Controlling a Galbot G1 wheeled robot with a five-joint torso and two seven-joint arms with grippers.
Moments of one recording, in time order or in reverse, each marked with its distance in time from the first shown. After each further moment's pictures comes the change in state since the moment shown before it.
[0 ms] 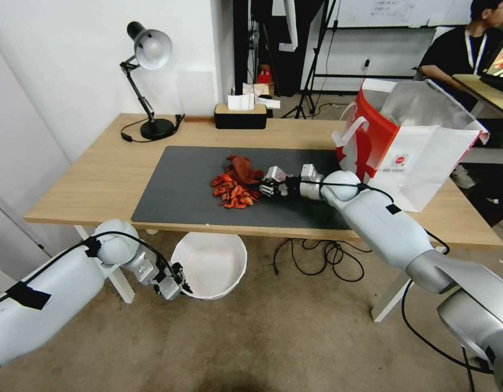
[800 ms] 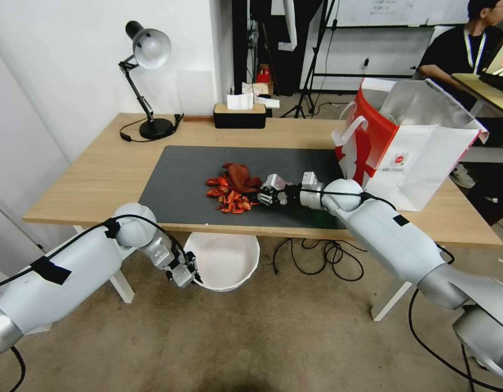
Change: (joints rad) left arm -0.208 -0.044 0.200 0.010 -0.075 0.044 0.051; right arm -0.064 -0.055 -0.002 0.148 0.040 -0.041 0.025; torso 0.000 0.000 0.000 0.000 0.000
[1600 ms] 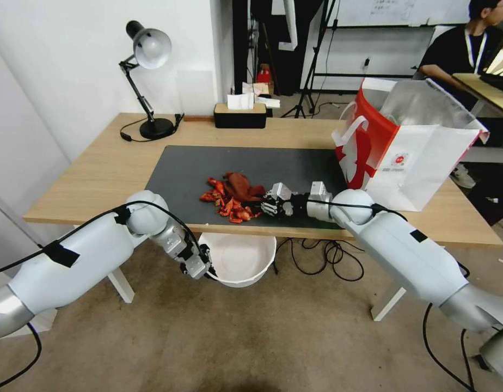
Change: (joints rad) left arm -0.104 -0.021 0.071 0.005 -0.106 0.031 0.015; right arm -0.112 -0.092 0.045 0.163 0.033 -0.022 0.018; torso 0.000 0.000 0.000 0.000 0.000
